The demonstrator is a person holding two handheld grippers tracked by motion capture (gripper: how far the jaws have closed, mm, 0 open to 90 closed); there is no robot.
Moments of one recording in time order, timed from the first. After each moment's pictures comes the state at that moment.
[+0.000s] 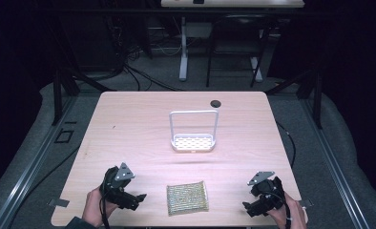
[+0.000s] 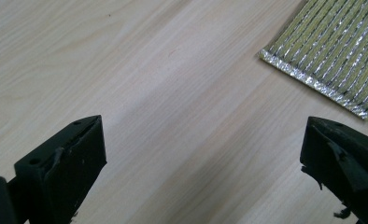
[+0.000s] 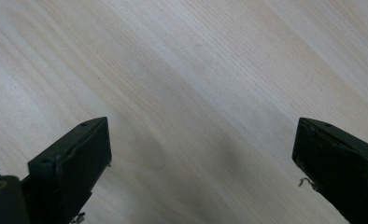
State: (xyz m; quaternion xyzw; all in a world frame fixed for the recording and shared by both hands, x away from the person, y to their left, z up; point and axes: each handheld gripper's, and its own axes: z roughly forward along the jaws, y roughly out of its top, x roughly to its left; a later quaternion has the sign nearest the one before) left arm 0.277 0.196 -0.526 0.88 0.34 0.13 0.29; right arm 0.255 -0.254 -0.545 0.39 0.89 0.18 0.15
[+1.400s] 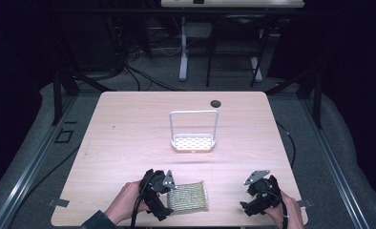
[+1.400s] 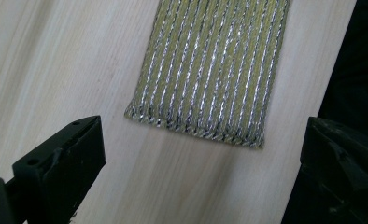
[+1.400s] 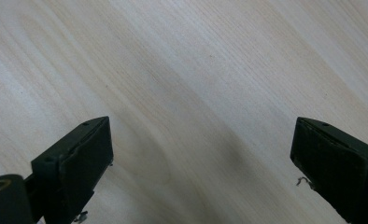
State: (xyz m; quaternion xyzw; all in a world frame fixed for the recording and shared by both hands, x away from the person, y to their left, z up) left arm 0.279 0.090 -0.521 0.97 0.15 0.04 0.19; right arm 0.261 -0.246 -0.547 0.37 0.90 0.18 0.15
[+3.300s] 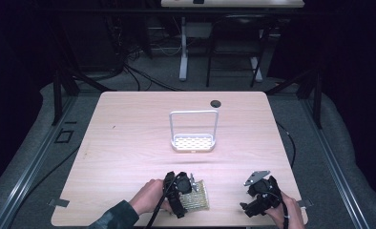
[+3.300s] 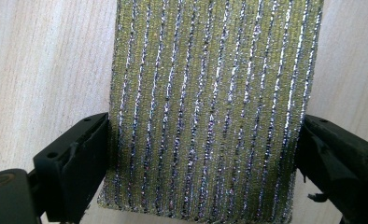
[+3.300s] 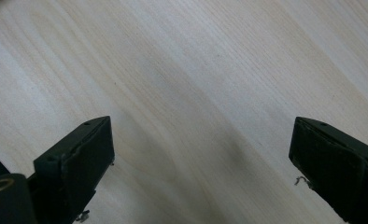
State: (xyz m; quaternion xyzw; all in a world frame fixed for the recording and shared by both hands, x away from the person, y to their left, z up) left arm 0.295 0.034 -0.554 0.99 0.12 0.03 0.11; right arm 0.260 -0.246 -0.546 0.36 0.91 0.18 0.14
